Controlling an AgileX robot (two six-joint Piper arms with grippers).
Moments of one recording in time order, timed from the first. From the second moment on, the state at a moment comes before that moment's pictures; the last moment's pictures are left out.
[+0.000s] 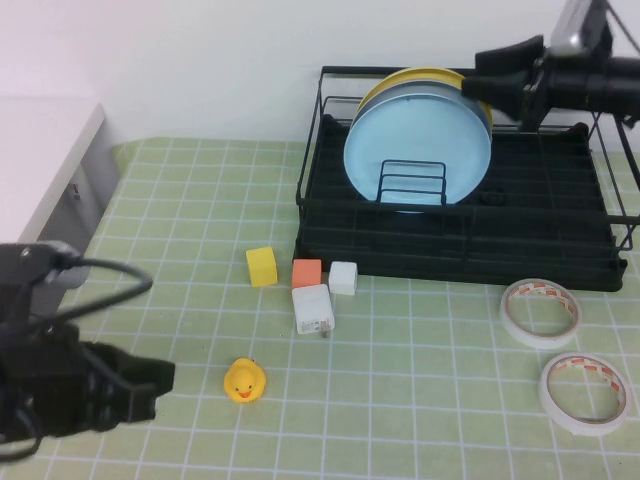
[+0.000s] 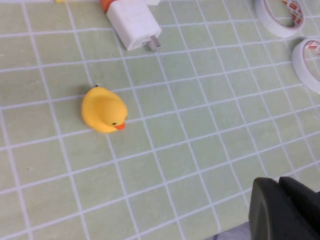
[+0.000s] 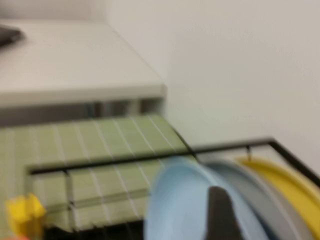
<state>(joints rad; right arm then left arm) -0.05 2.50 -2.18 1.54 1.11 -1.89 -0.13 1.04 -0.65 -0.87 0.74 0.69</state>
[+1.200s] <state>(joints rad) -0.04 1.41 -1.48 1.23 1.19 -1.64 -0.13 0.30 -0.25 -0.77 0.50 0.52</state>
